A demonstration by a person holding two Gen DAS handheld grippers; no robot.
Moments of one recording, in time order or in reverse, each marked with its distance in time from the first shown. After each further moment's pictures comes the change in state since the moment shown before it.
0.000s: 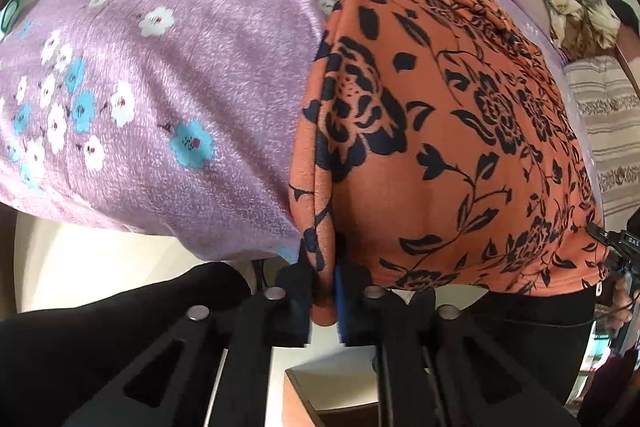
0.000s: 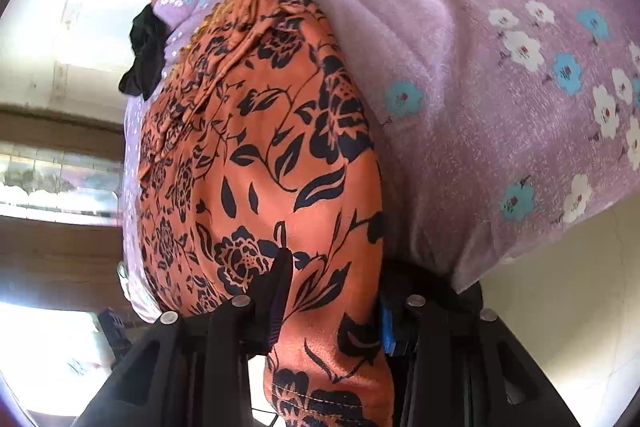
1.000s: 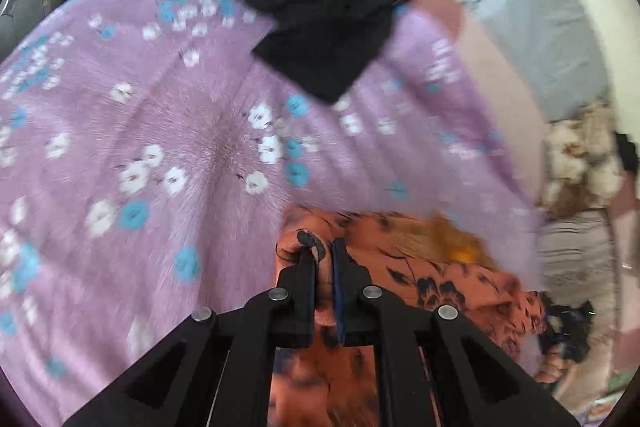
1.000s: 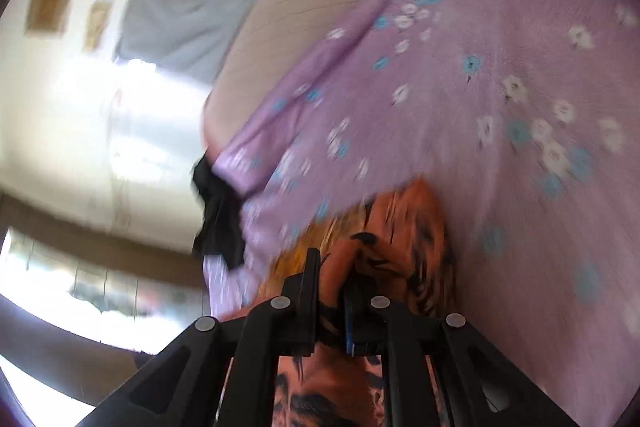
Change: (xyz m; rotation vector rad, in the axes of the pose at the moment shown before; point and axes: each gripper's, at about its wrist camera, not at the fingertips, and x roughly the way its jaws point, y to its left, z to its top) left arm 0.043 -0.019 0.386 -0.144 -0.194 -0.115; right arm 0.051 0.052 0.304 0.231 -0.355 0.304
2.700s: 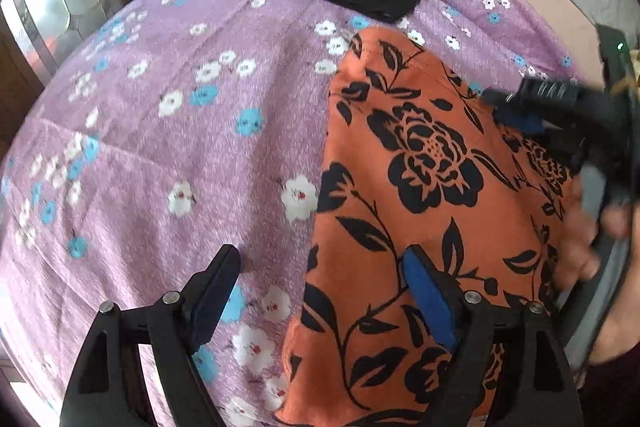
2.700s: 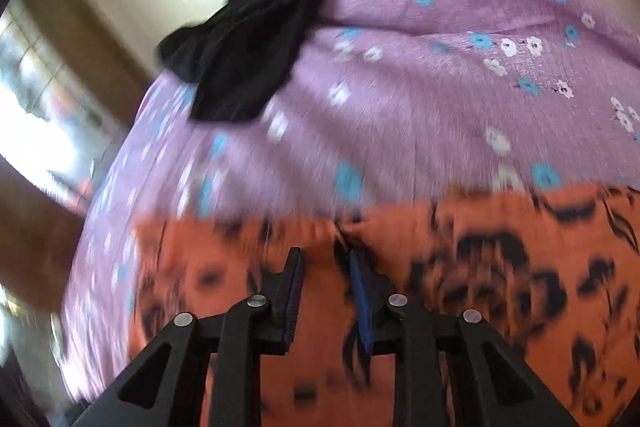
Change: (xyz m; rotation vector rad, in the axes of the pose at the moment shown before) left arm -0.011 -0.010 -0.111 0.087 -0.050 0.355; right arm 0.285 0.192 -0.172 -0.687 0.257 -0.243
